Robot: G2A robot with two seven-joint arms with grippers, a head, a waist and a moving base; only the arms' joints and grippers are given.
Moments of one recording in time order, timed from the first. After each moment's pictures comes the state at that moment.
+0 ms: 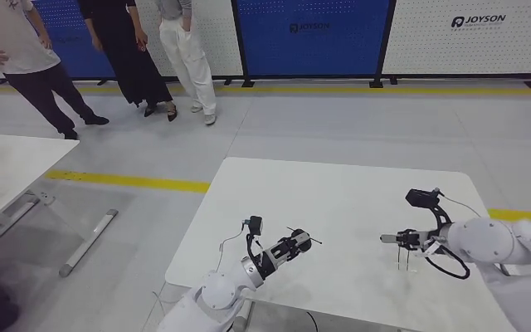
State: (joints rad) left arm 1.59 -1.19 -1.15 -1.68 -0.17 -0.29 -0.33; right arm -0.99 -0.85 1.04 -1.67 -0.44 0.27 1.25
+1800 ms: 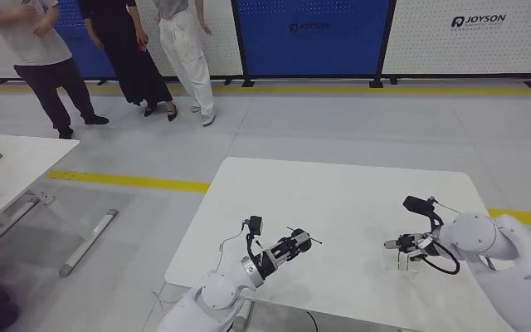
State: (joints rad) left arm 1.59 -1.19 -1.15 -1.68 -0.17 -0.29 -0.33; right arm -0.92 -0.90 0.95 -1.46 -0.39 0.33 1.27
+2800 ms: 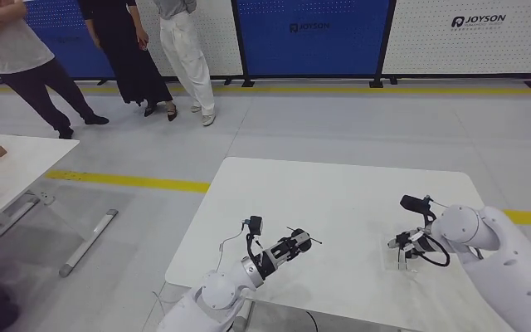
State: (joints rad) left arm 1.59 -1.19 -1.15 -1.68 -0.17 -0.29 -0.33; right arm -0.83 -0.97 0.89 -1.32 -0.47 0.34 1.30
